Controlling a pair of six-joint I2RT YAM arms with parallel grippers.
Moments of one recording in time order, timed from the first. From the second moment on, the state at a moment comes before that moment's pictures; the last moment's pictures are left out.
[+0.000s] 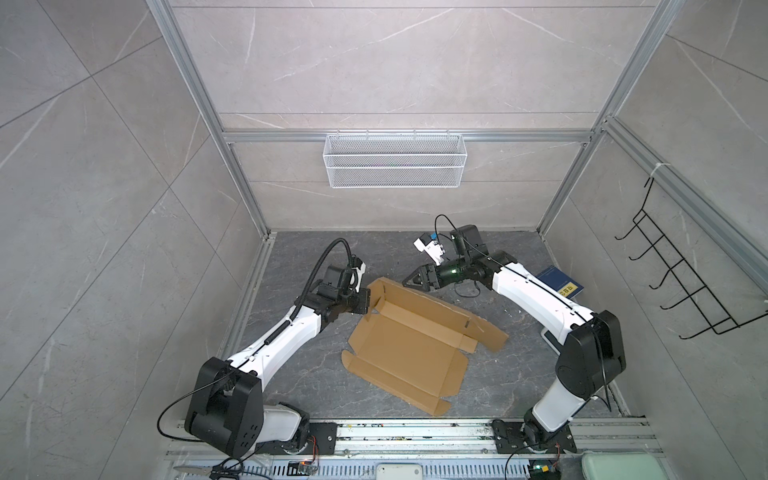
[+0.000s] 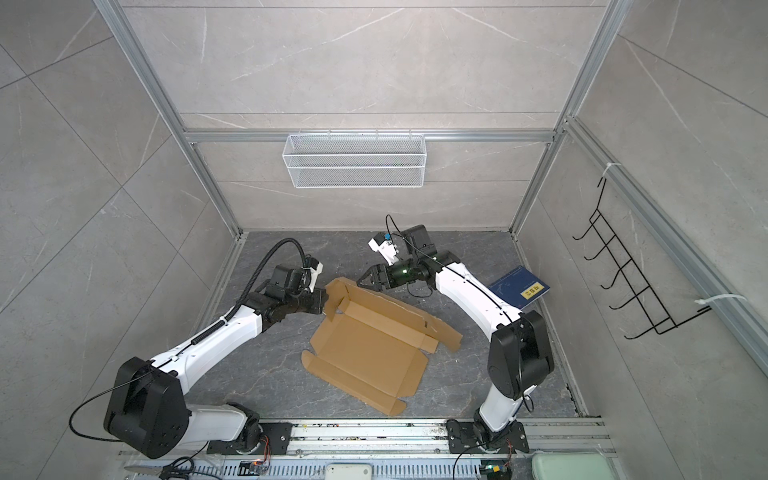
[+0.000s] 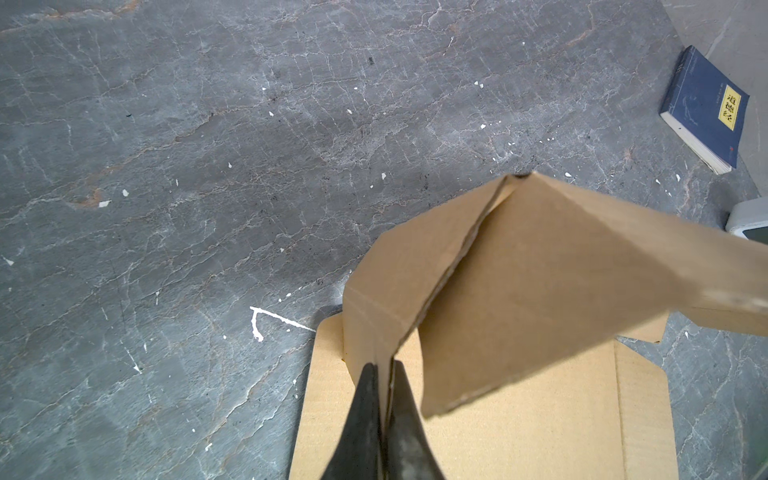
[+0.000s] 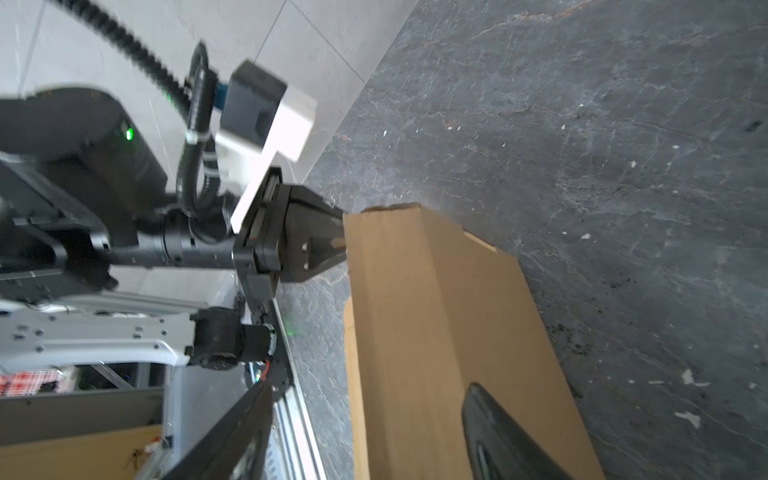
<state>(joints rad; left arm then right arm) -0.44 1.36 0.94 -0.39 0.16 -0.23 0.46 1.72 1.47 -0.55 -0.82 0.19</state>
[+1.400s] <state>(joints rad) -0.46 1.37 0.94 -0.38 0.15 -0.23 0.59 1.87 1.64 -0.82 -0.40 0.08</state>
